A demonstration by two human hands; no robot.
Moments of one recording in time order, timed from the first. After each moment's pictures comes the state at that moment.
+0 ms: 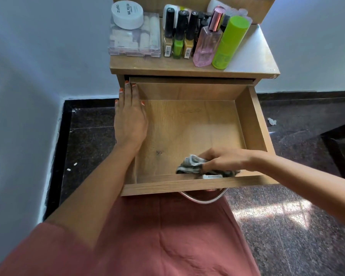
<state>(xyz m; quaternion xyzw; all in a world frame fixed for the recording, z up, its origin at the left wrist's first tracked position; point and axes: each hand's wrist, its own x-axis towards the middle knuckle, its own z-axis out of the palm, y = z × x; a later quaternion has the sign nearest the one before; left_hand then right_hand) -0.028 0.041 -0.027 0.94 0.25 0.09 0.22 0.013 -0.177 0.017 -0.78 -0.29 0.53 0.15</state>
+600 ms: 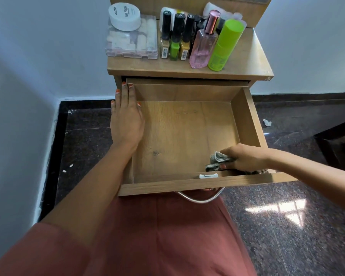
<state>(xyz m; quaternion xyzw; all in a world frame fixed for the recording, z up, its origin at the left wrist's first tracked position) -0.030 0.042 -0.028 0.94 0.25 0.09 0.22 0.029 -0.215 0.026 -0.84 -0.30 0.45 -0.01</state>
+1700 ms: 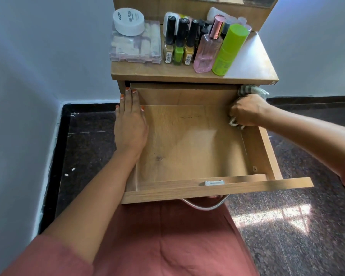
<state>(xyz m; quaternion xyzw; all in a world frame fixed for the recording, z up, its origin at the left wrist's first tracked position) -0.030 0.040 -0.028 0.94 0.25 0.11 0.23 0.133 -0.184 0.019 -0.83 -0.40 0.12 -0.37</state>
